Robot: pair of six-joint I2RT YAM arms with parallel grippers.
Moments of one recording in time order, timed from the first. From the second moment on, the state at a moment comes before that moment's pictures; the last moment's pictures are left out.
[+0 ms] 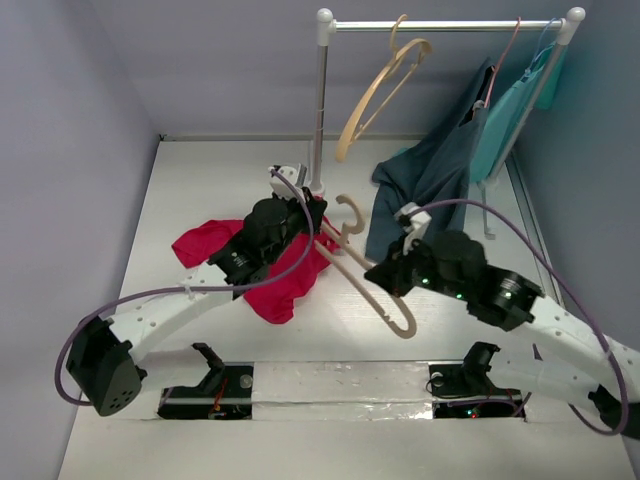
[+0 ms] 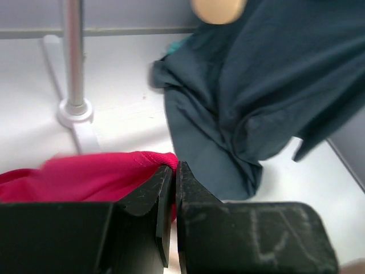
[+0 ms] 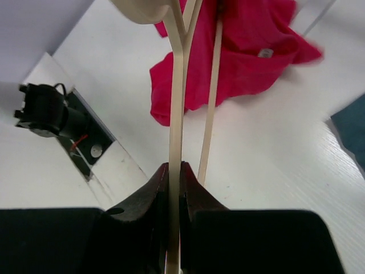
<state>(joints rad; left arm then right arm) -0.78 1.17 0.88 0.16 -0.25 -0.39 0.89 0.82 0.92 -0.47 -0.11 0.43</state>
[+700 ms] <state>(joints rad) -0.81 0.90 0.97 -0.10 -0.12 -0.43 1.08 1.04 0.82 0.24 0.27 0.38</state>
